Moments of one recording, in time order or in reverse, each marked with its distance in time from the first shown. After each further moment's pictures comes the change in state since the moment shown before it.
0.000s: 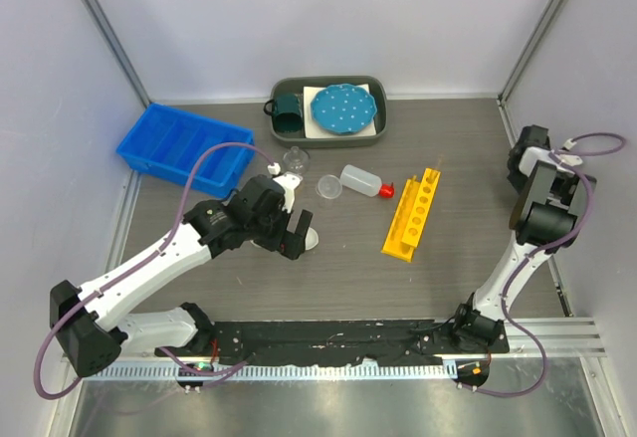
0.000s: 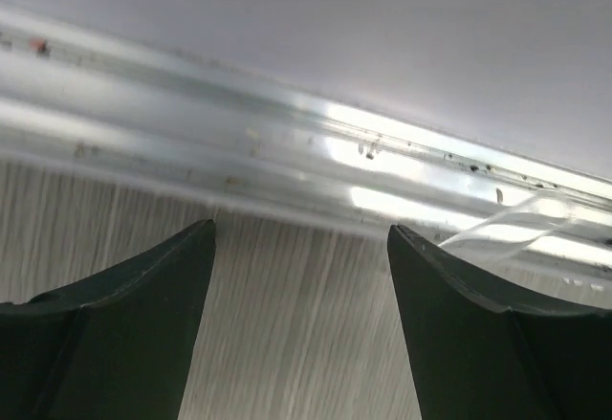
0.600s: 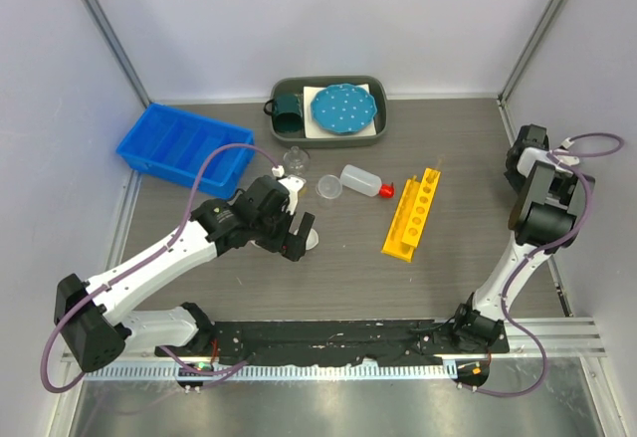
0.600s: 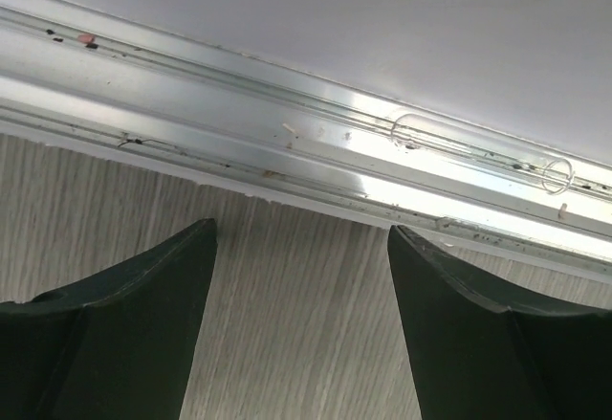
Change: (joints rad) left arm 0.000 0.036 -0.013 0.004 0.002 0.012; right arm -0.022 0.000 -0.008 0.077 -0.068 0.025
